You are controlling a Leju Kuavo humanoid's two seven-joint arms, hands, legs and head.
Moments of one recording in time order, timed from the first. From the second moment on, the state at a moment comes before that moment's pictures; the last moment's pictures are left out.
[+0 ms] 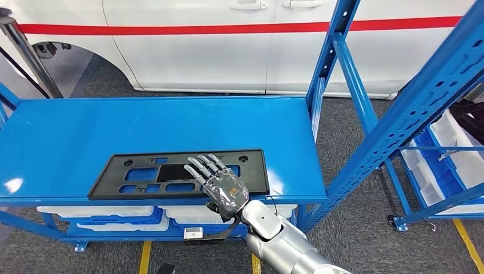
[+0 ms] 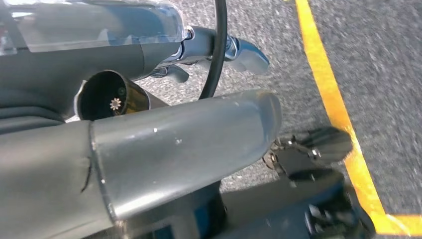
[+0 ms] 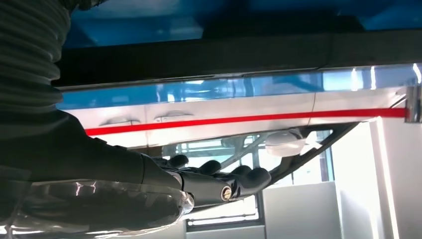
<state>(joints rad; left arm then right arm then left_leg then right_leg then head) -0.09 -0.11 -0.41 -0.18 0.06 0.28 0.08 -0.56 0.25 0.86 -0.66 1.15 -0.59 -0.18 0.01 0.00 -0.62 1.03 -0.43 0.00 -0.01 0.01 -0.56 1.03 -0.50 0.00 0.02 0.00</state>
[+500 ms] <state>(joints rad) -0.09 -0.11 -0.41 -0.18 0.07 0.27 0.05 -0.56 0.24 0.86 -0.66 1.13 -0.56 -0.17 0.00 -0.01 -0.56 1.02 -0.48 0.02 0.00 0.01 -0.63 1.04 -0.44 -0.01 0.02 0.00</state>
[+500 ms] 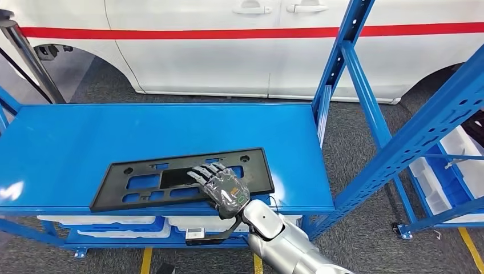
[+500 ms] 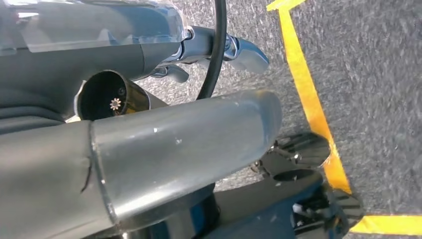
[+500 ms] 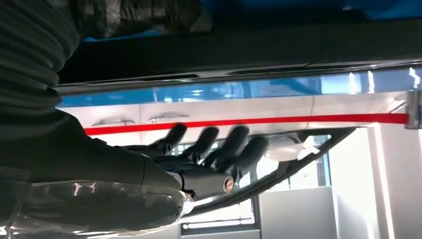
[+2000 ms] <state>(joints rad) -0.08 -0.11 -0.41 -0.18 0.08 0.29 0.03 -0.57 0.20 0.87 -0.71 1.11 -0.56 -0.15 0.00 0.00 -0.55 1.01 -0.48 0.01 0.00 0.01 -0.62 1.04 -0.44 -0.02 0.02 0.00</state>
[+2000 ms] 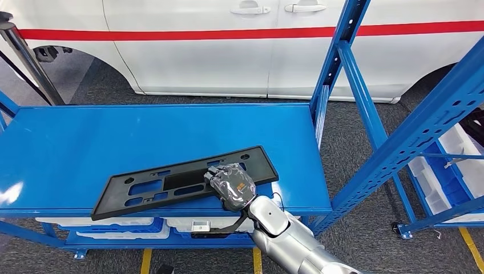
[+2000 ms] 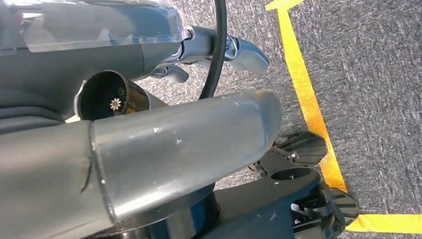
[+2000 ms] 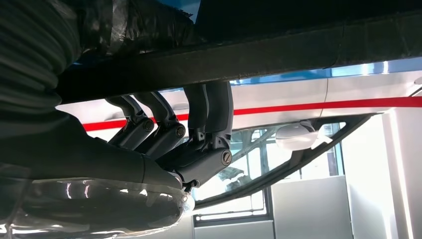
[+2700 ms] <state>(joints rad) -0.08 -0.11 -0.41 -0.18 0.07 0.28 0.03 -0.56 0.19 0.88 -0.70 1.15 -0.50 -0.09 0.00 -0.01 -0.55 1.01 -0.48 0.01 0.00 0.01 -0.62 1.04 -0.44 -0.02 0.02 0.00</state>
